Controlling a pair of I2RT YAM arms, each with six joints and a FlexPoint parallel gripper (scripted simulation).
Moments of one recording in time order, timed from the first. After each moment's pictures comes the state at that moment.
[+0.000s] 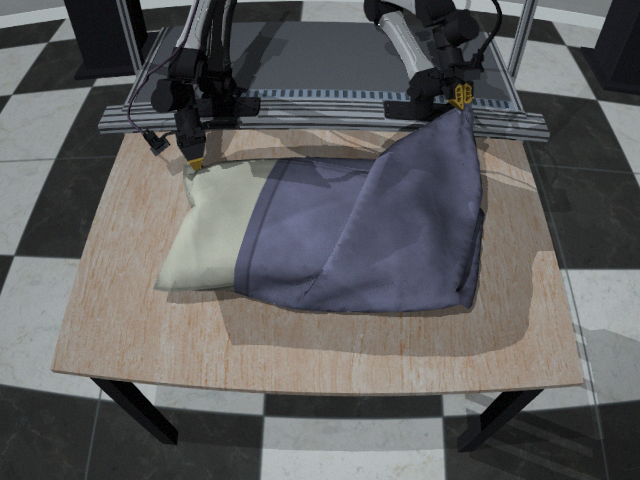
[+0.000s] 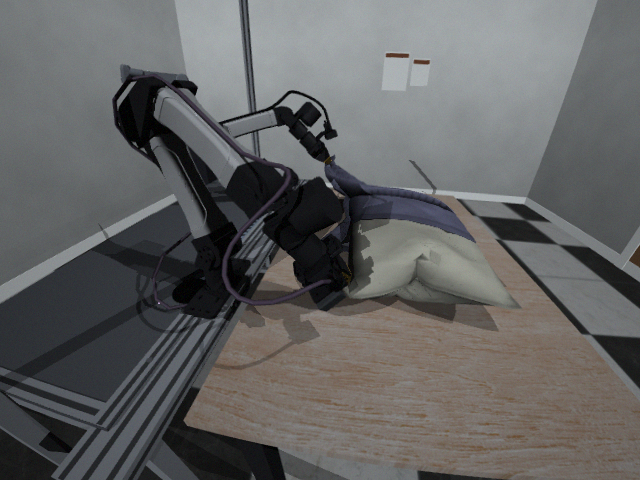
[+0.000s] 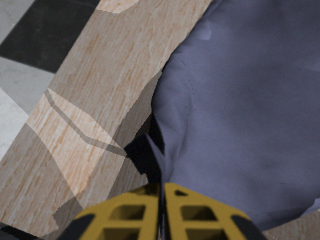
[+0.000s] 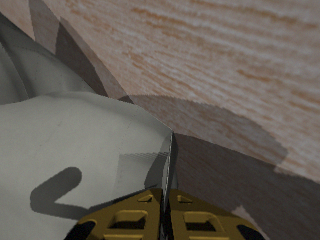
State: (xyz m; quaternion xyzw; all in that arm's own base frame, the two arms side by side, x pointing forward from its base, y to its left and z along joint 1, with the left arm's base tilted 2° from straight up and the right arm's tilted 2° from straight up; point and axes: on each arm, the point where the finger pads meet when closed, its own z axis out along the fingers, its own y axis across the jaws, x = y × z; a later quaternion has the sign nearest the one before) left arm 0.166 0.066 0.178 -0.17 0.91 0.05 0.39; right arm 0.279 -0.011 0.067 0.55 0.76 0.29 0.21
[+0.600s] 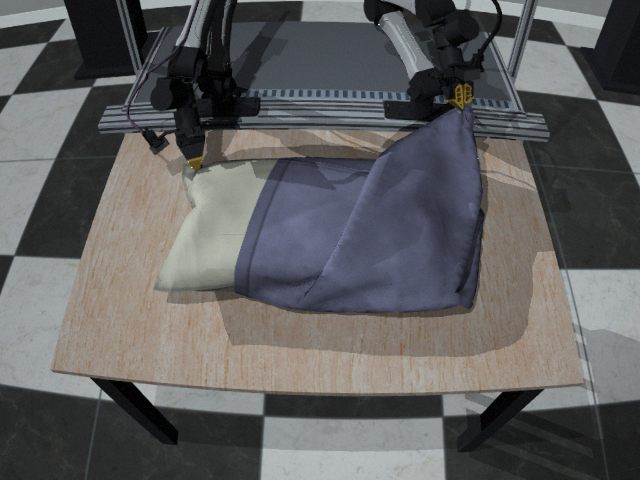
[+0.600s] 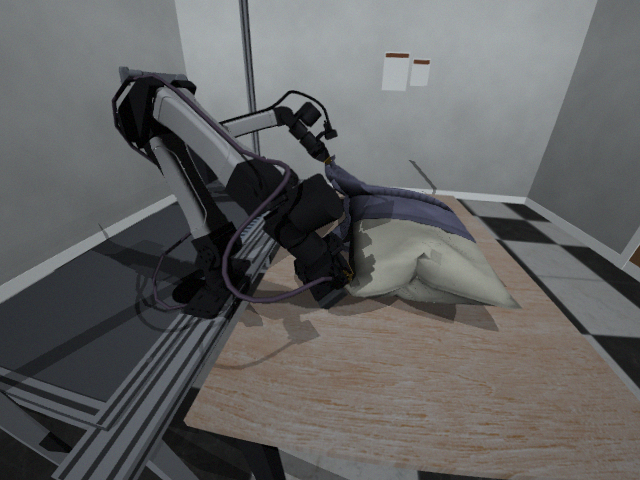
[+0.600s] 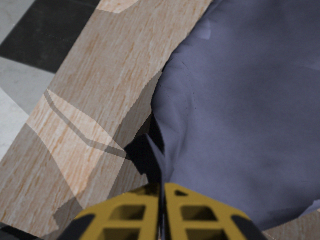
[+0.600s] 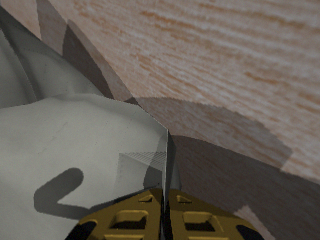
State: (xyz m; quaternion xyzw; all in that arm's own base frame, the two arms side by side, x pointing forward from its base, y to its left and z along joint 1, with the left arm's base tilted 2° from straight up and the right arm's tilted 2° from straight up) left arm 0.166 0.066 0.178 -0.17 0.91 0.05 0.39; right arm 0.281 -0.012 0.072 0.54 0.76 0.29 0.22
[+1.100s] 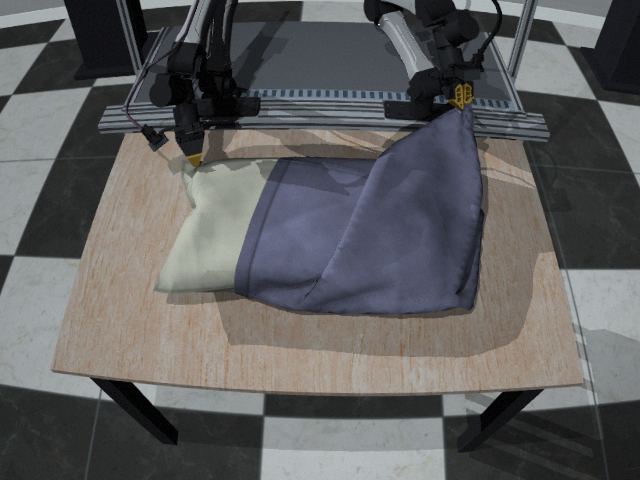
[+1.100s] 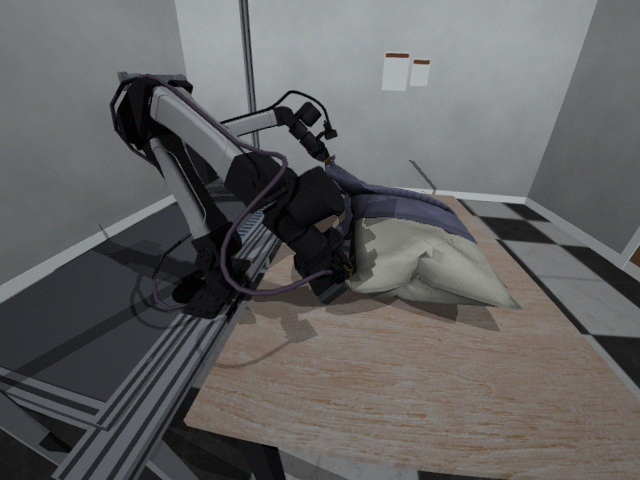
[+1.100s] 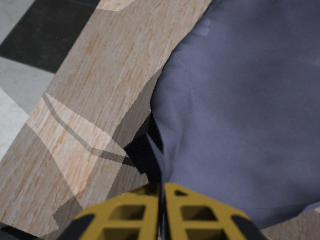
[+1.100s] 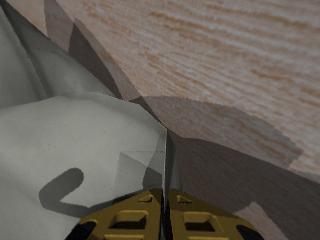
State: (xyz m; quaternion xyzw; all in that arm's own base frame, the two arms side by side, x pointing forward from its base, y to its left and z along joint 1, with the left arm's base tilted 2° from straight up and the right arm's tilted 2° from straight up) left arm 0.166 0.066 0.178 -0.17 0.91 0.05 0.39; right arm 0.280 -0.012 0.083 0.54 0.76 0.29 0.22
